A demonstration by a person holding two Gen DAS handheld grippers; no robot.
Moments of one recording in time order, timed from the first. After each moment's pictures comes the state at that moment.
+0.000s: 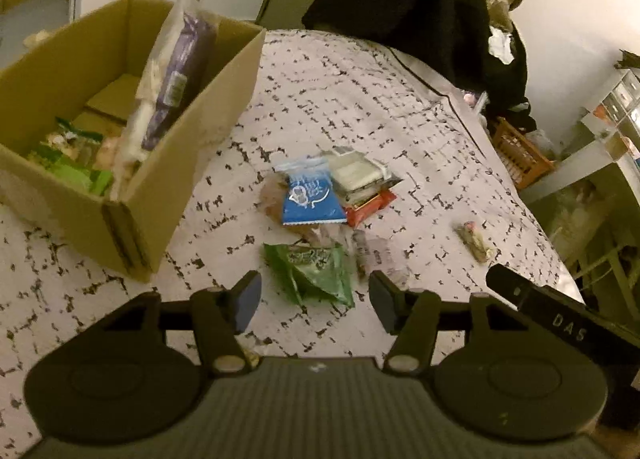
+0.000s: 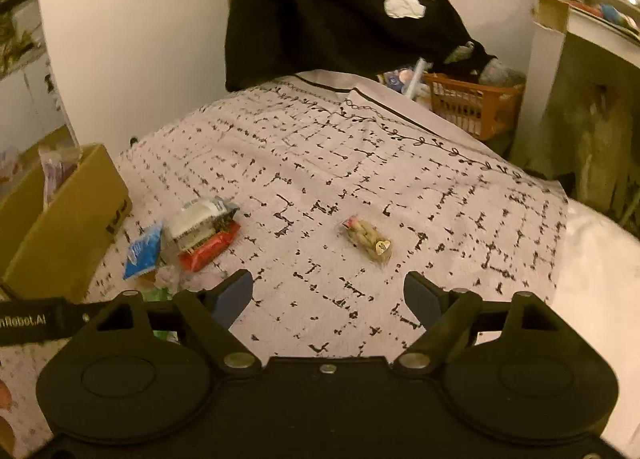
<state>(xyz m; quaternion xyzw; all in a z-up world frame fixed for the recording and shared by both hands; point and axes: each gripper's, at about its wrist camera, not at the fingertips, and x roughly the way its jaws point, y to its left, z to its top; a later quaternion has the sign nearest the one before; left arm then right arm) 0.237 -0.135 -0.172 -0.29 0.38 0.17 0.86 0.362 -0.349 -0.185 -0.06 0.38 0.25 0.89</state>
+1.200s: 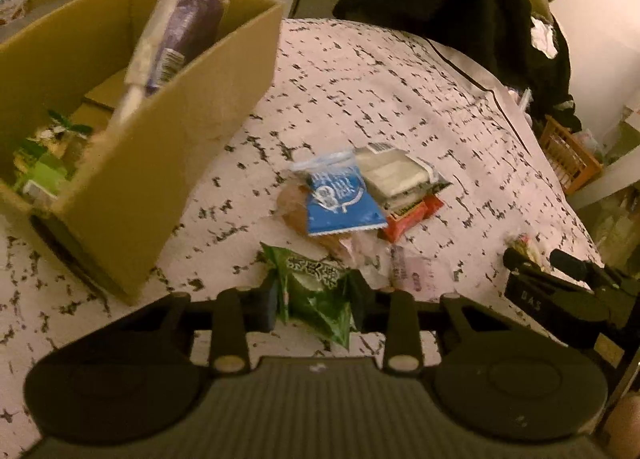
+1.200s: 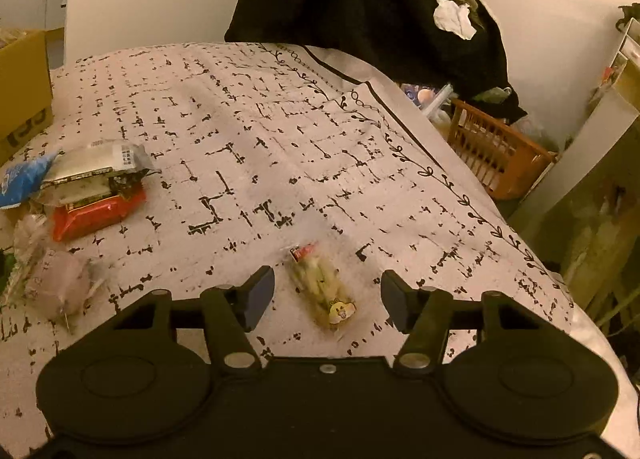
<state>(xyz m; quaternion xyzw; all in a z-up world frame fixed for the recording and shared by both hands) 0.268 -0.130 -0.203 -0.27 0.39 0.22 0.85 0.424 -0.309 -0.246 -0.23 0.33 0.24 0.88</state>
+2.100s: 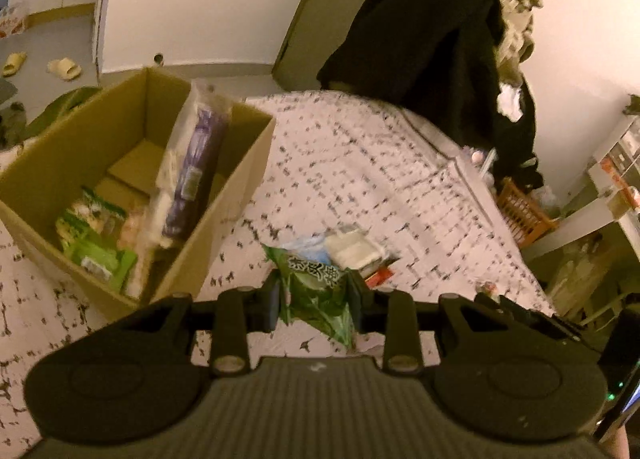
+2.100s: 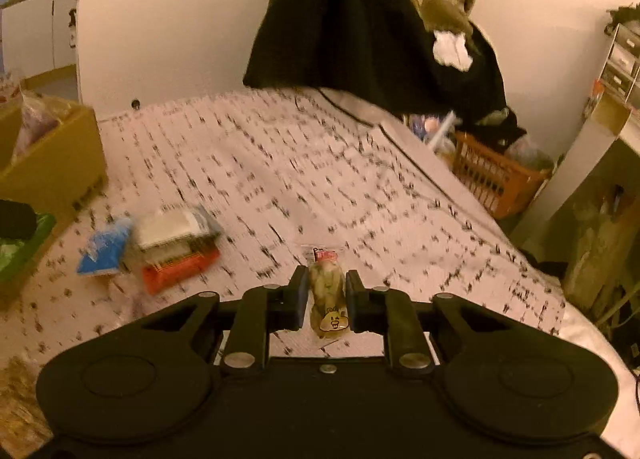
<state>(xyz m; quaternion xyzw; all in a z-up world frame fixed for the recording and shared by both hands) 0.242 -0.120 -0.120 -0.28 0.33 0.21 0.88 0.386 -0.305 -0.183 -0.18 0.32 0.27 0.89</state>
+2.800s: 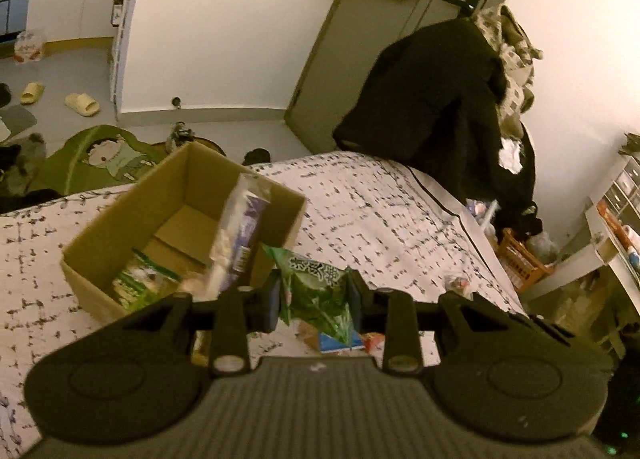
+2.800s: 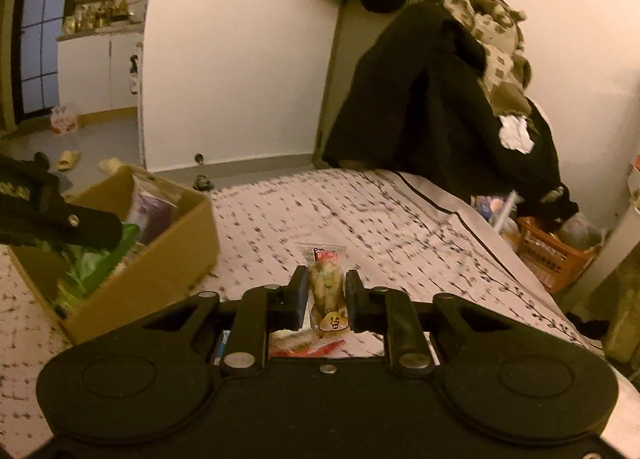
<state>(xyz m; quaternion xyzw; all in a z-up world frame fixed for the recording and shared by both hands) 0.208 -0.091 -0.073 -0.27 0.28 0.24 0.89 0.337 -0.256 -0.127 -0.15 0.25 0.35 0.89</state>
